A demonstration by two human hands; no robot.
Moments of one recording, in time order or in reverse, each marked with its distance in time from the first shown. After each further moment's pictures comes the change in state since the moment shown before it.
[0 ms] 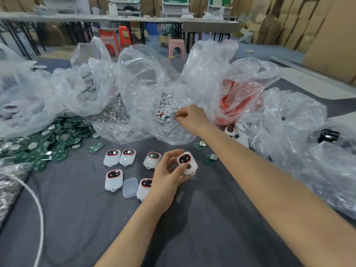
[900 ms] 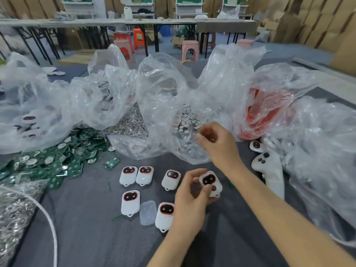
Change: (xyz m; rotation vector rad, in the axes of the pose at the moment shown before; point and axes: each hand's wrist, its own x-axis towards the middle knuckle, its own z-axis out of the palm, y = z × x) left_hand 0.006 -0.004 0.006 0.045 0.088 0.043; right_hand -0.022 0.014 0.022 0.428 0.250 -0.120
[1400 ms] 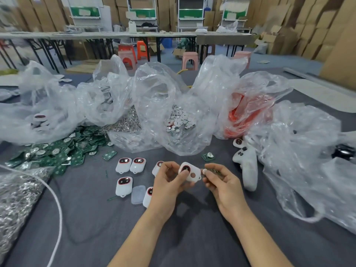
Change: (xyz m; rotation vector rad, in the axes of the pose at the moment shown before) left_hand -0.009 0.007 -0.010 -0.170 0.061 0.011; right_hand -0.120 0.014 -0.034 0.784 0.093 0.485
